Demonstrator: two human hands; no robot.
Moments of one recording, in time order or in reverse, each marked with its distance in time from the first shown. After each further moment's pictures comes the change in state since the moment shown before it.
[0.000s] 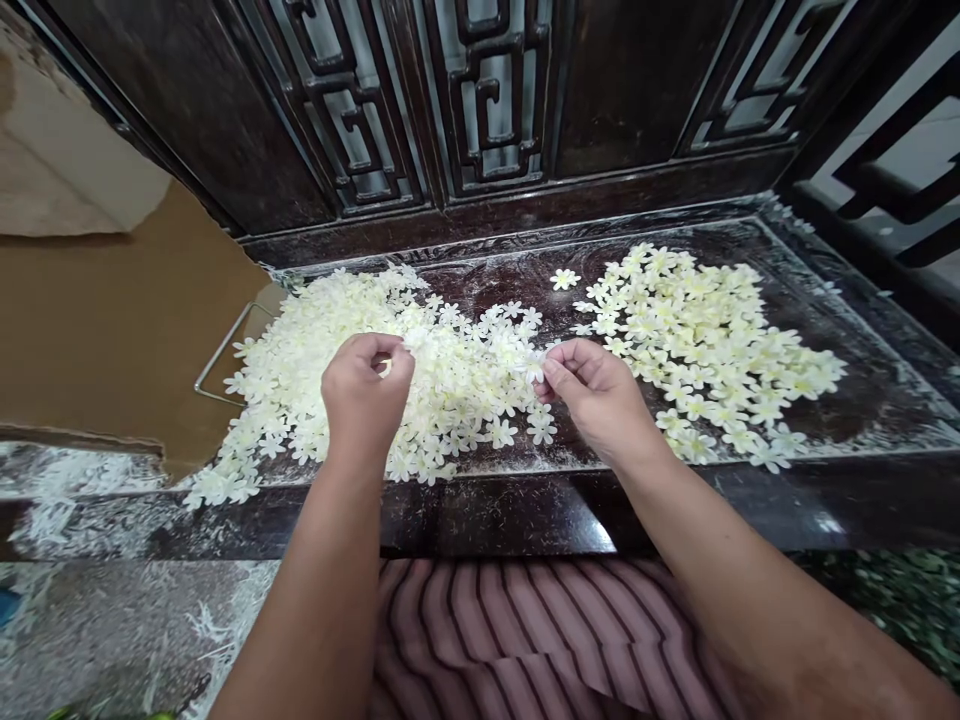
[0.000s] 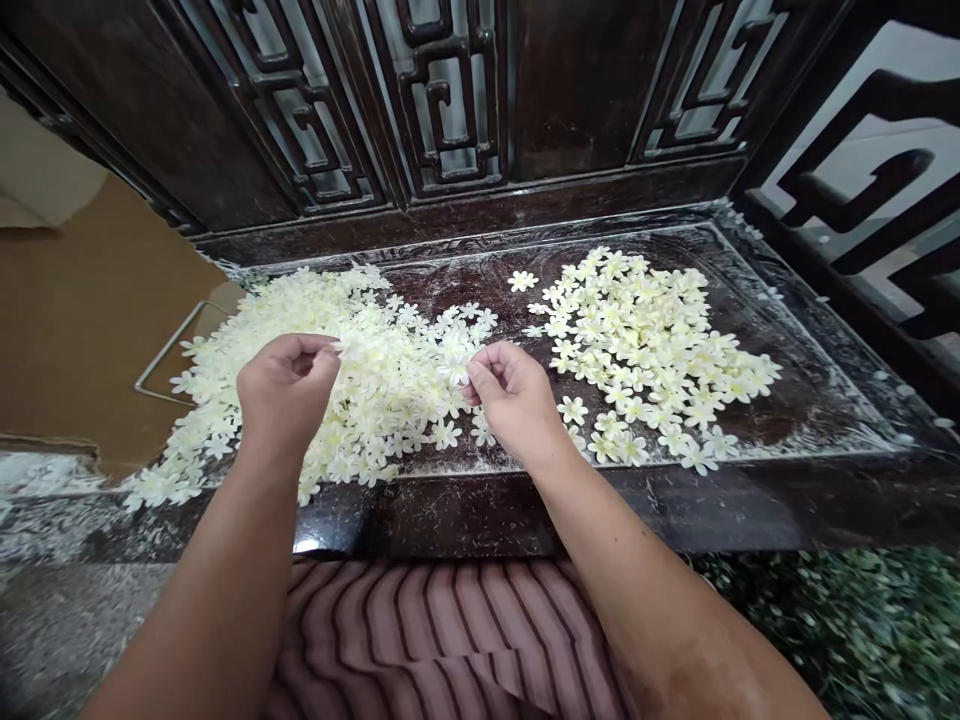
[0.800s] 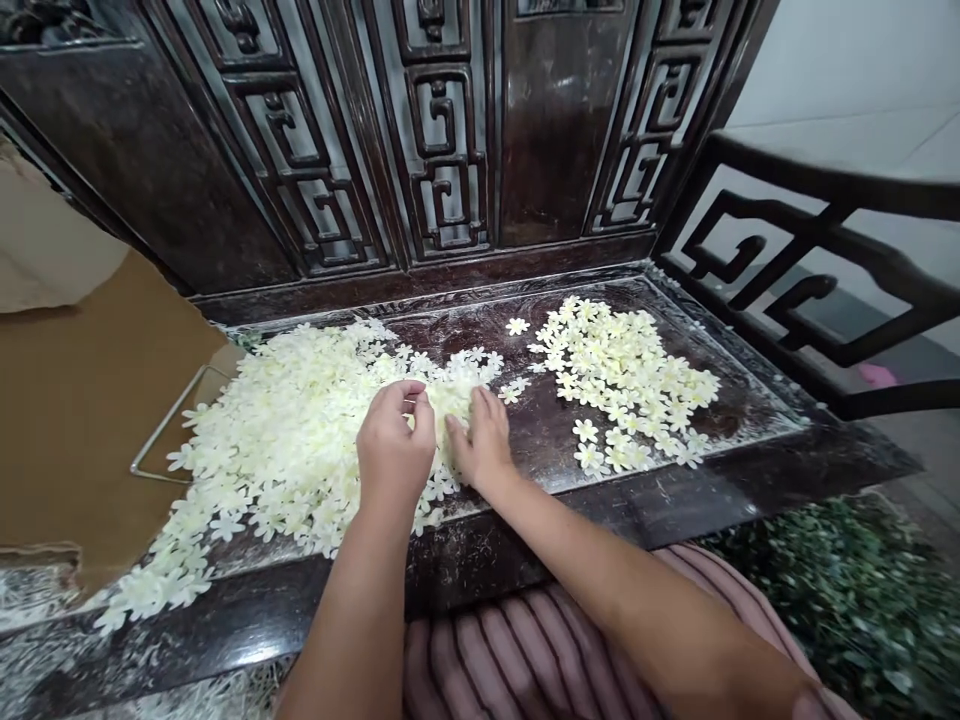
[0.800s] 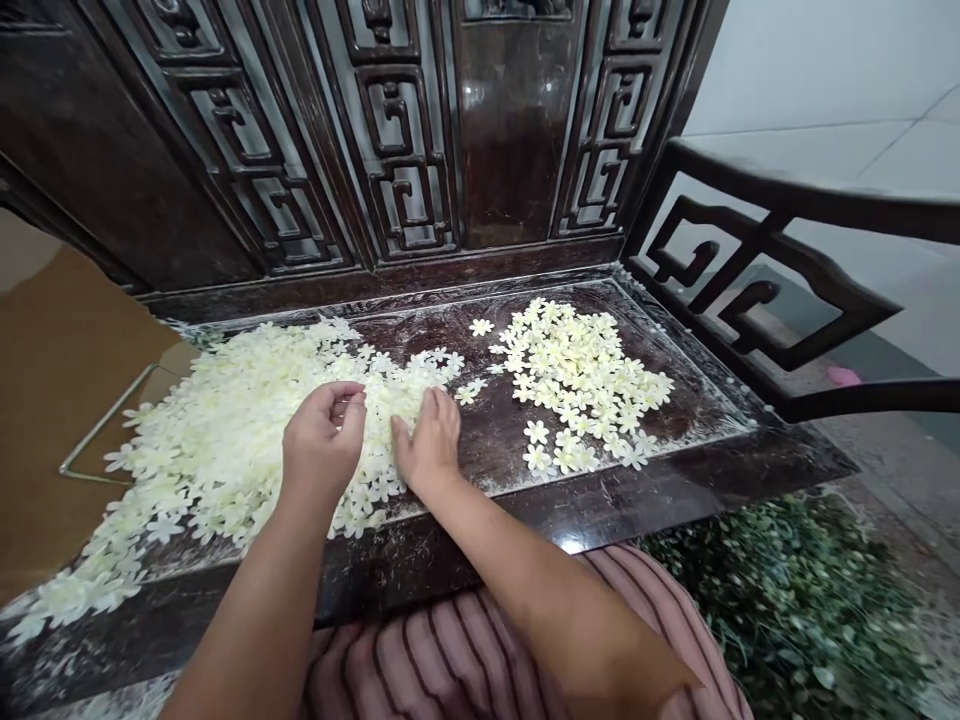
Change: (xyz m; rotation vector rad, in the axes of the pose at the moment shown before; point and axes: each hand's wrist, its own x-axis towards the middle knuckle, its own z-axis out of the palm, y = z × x) left_hand -0.011 0.011 0.017 -0.086 -0.184 0.080; right_hand 0.007 0.052 0.077 -0.742 0.153 -0.004
